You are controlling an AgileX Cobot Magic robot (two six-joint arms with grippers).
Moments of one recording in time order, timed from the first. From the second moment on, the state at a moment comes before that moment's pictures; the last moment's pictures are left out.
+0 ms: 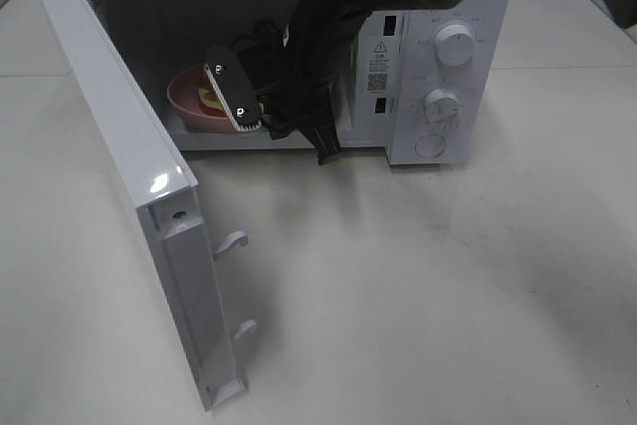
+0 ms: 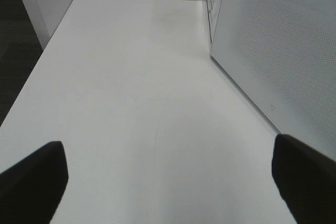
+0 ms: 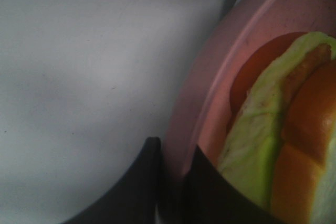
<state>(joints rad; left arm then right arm) 0.01 0.00 -0.50 0.00 1.04 -0.06 0.63 2.22 -1.77 0.00 0.65 -1.45</state>
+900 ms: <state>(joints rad) 0.01 0.00 -0.50 0.00 1.04 -0.06 0.63 1.91 -1.32 0.10 0.46 -1.68</state>
